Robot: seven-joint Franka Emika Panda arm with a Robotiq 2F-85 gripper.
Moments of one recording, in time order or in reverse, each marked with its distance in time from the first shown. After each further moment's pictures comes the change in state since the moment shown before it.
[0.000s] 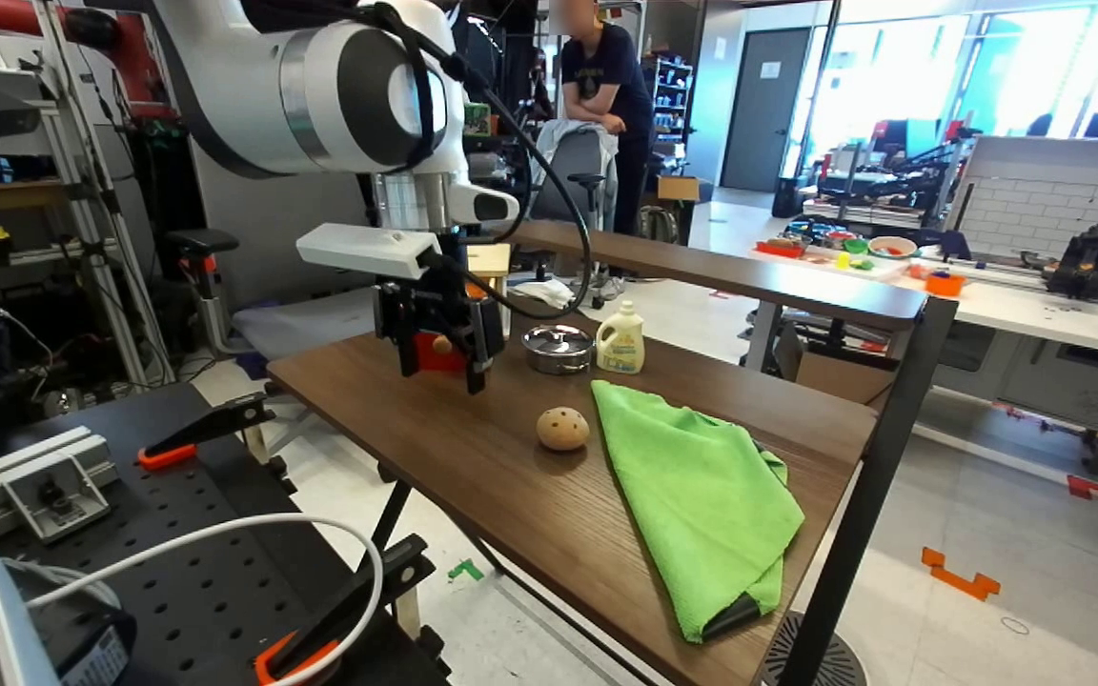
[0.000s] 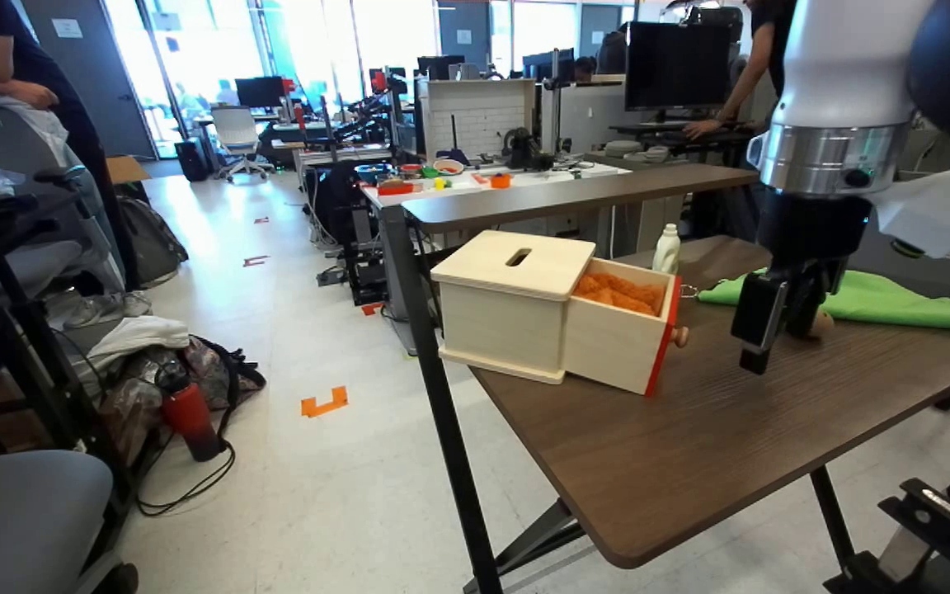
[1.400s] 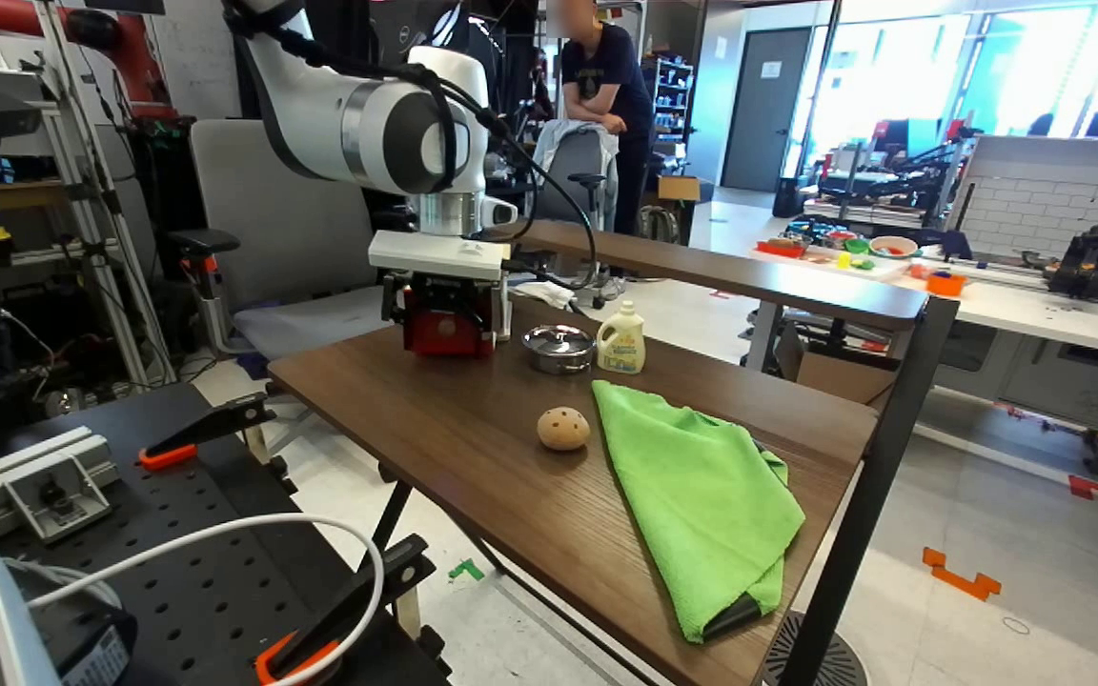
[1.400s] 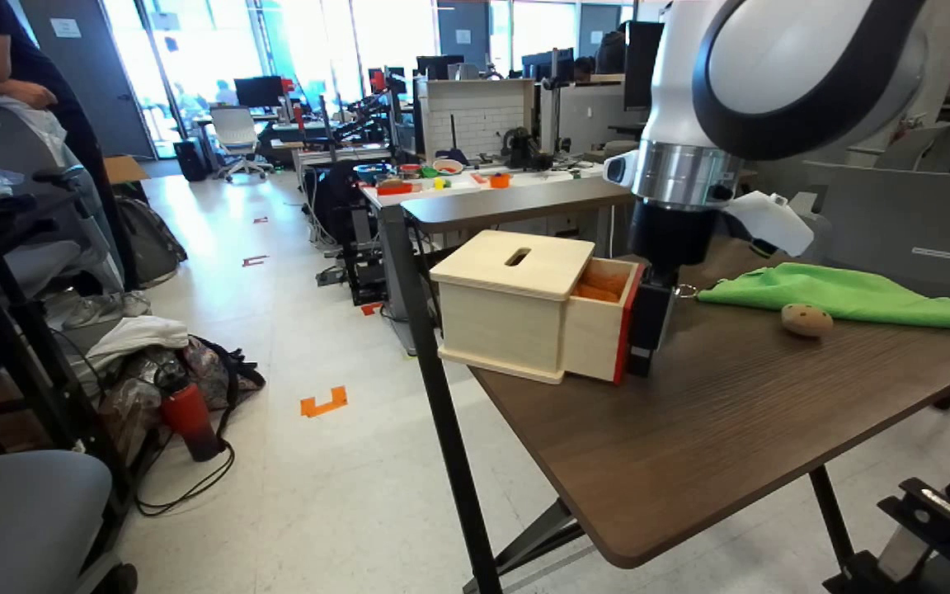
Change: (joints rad) arm 0.017 0.227 0.120 0.322 0.196 -0.075 -0.607
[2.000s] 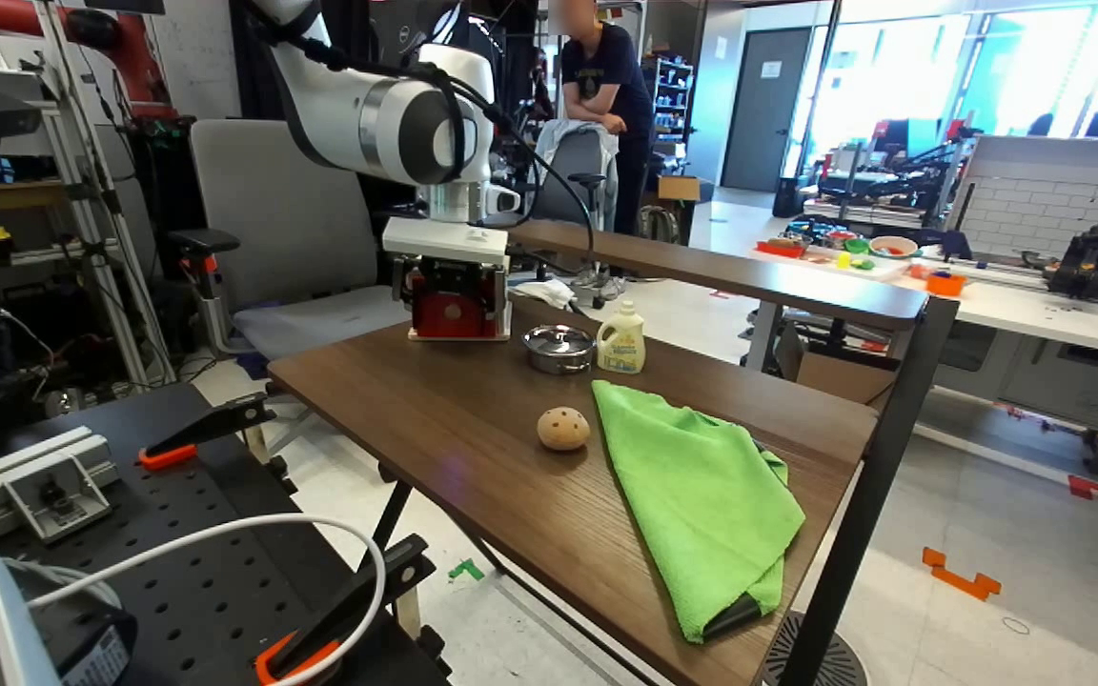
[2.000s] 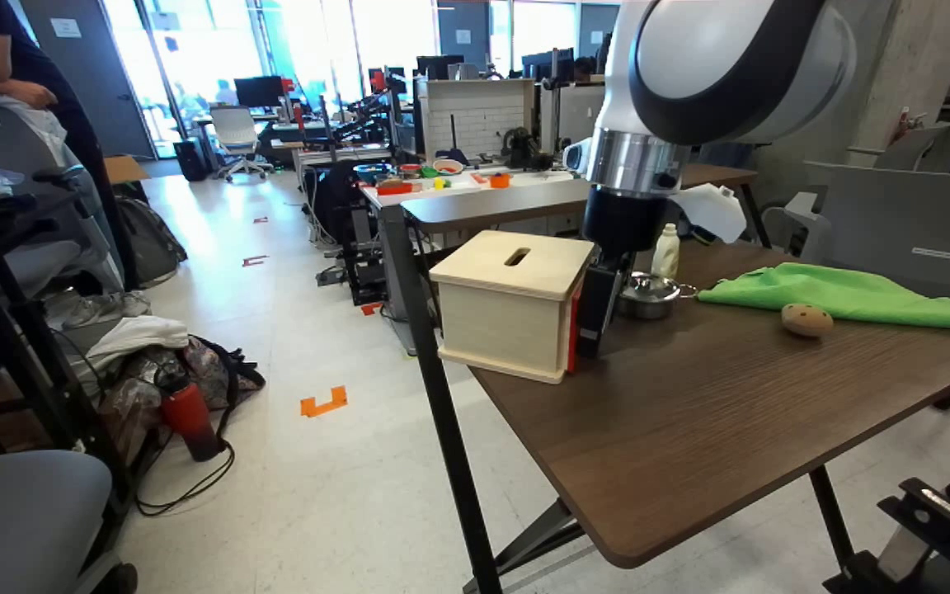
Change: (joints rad) arm 0.039 0.068 0.012 0.147 0.030 -0.046 0.000
